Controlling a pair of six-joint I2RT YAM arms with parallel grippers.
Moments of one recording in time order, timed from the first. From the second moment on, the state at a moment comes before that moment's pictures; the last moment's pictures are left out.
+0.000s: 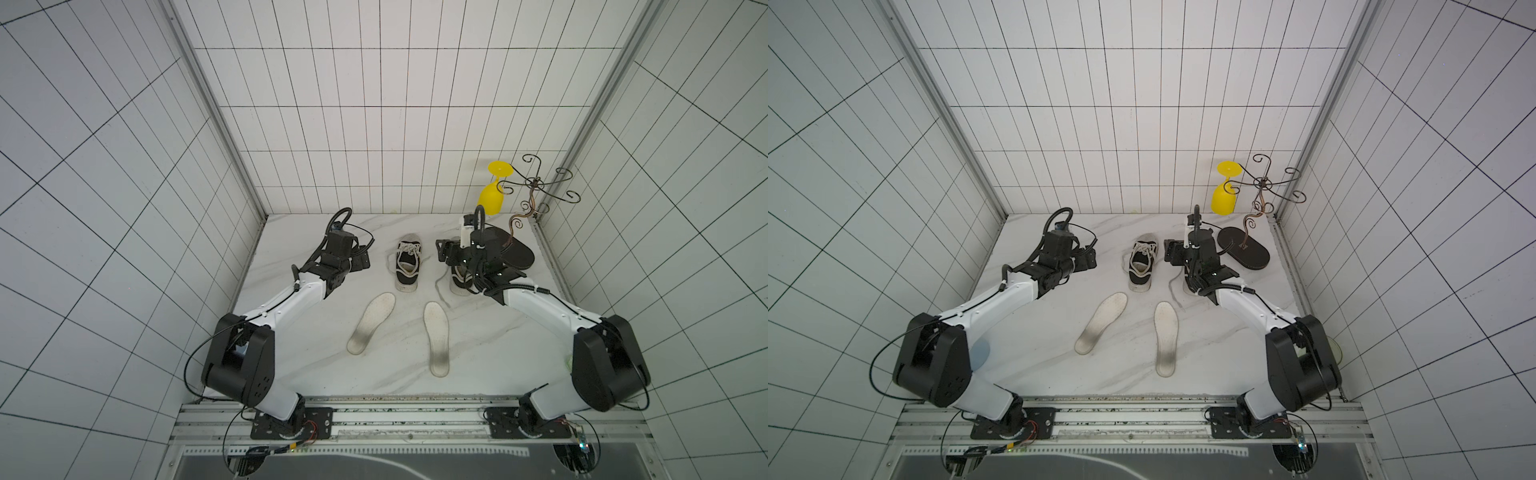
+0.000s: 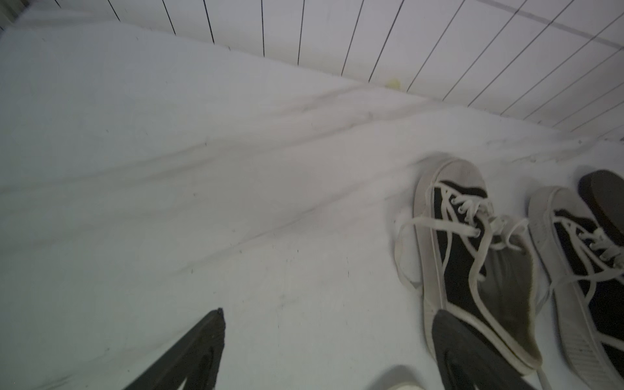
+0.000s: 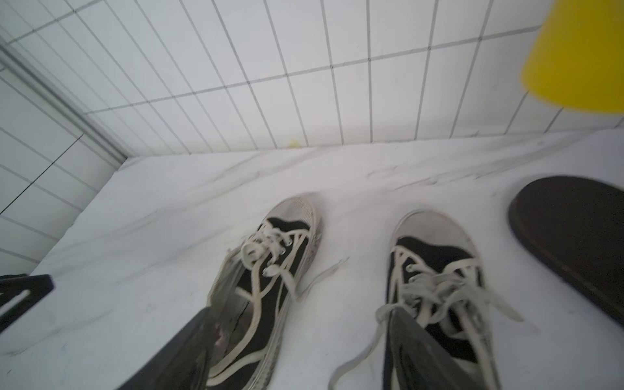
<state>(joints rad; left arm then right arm) -0.39 1.57 1.09 -0.30 -0.14 -0.47 0.44 1.56 1.05 0.04 0.04 0.36</state>
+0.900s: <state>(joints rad) -0.46 1.68 1.20 -0.52 -0.02 -0.56 0.51 1.98 1.37 -0.20 -0.02 0.41</state>
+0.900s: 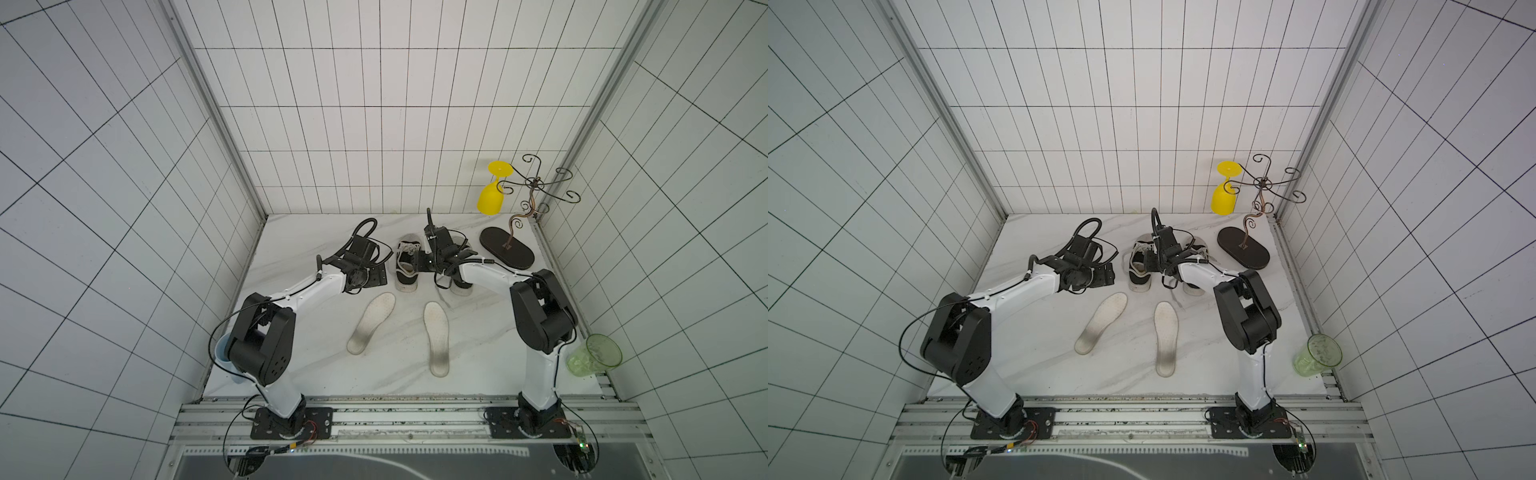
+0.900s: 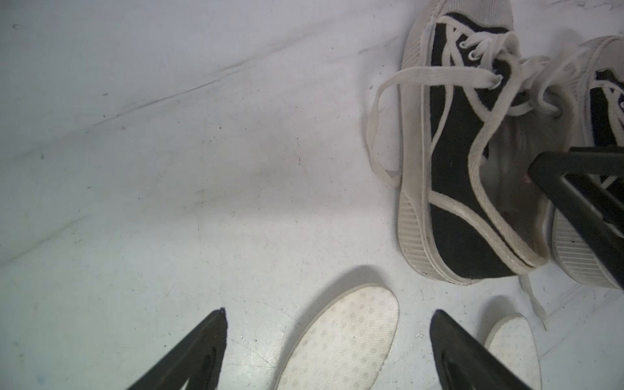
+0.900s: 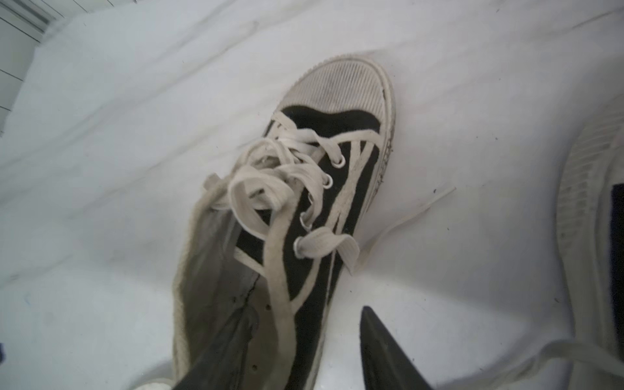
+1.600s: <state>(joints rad) -0.48 1.68 1.11 -0.52 0.00 -0.52 0.52 1.78 1.29 -0.23 -0.03 0.53</state>
